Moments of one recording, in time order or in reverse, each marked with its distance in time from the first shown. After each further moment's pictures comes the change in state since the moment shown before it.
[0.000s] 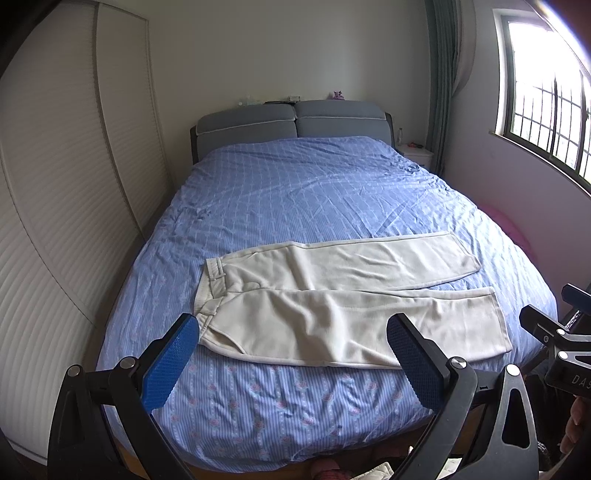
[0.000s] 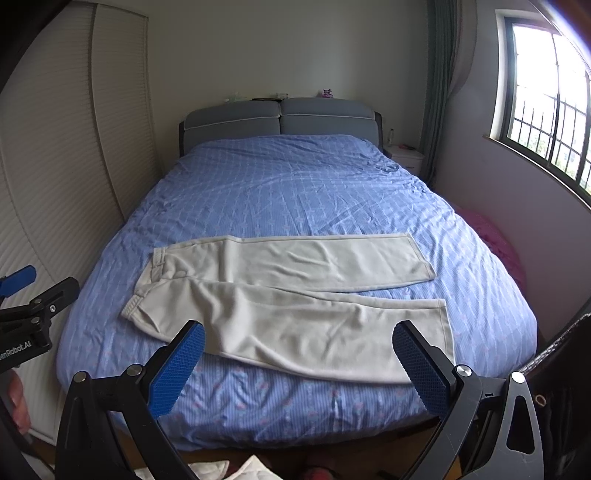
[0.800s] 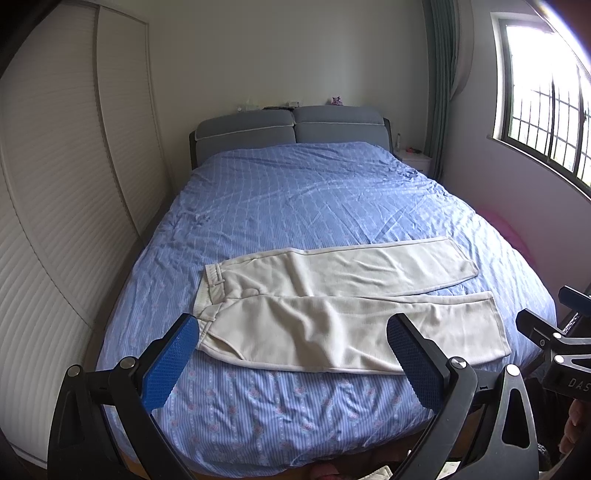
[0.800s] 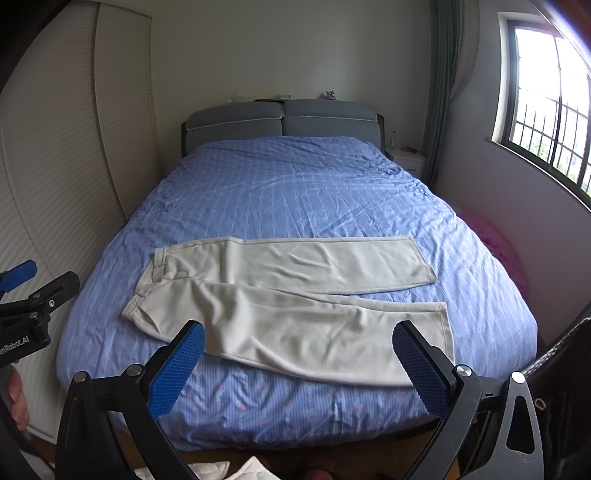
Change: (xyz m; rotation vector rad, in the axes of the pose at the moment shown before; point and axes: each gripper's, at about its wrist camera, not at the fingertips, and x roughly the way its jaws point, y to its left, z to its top) left arm 0.000 0.002 0.009 -0.012 -0.019 -0.010; right arm 0.000 0.002 0.000 0.001 -0.004 -0.001
